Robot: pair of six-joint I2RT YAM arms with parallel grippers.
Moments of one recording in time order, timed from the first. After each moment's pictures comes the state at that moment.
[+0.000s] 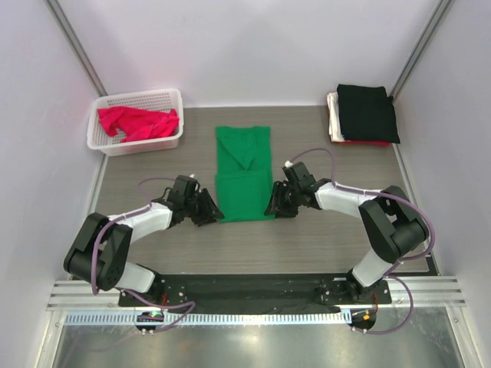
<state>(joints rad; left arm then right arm) -0.41 1.42 0.57 -0.07 0.27 -0.85 0.54 1.63 0.83 -0.21 -0.27 0.71</state>
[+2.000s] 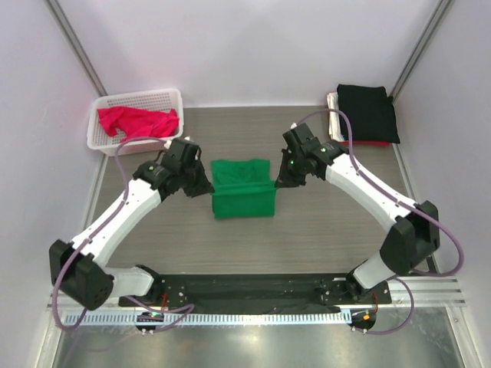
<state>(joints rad) -0.51 1.24 1.14 -0.80 0.00 -0.83 0.57 1.49 1.33 -0.85 -0.03 0.72</state>
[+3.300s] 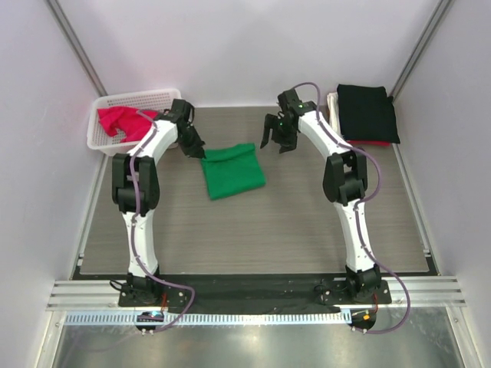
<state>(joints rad) -0.18 2.16 1.82 -0.79 0.16 -0.65 0.34 2.42 2.25 -0.91 -0.19 0.47</state>
